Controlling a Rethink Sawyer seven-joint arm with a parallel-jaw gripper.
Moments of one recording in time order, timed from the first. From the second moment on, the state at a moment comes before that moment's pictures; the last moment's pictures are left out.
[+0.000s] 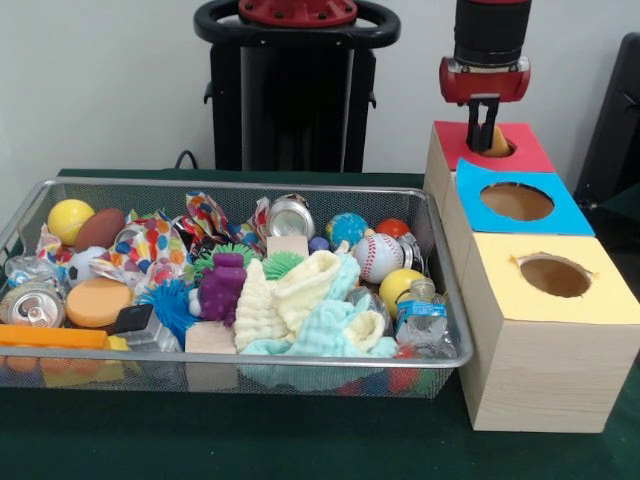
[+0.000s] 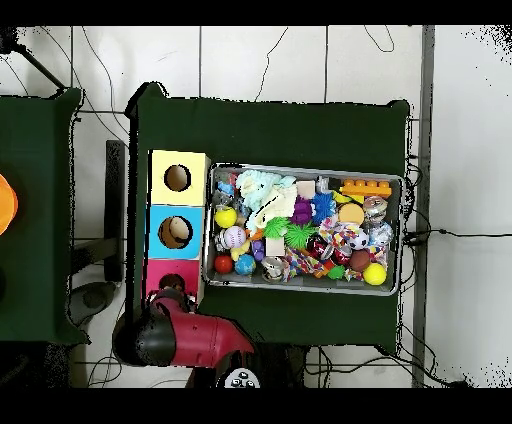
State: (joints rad) arm 0.04 -0.81 0.05 2.25 0.24 0.10 1.63
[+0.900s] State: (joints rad) arm 0.08 -0.89 0.03 2.27 0.24 0.14 1.63
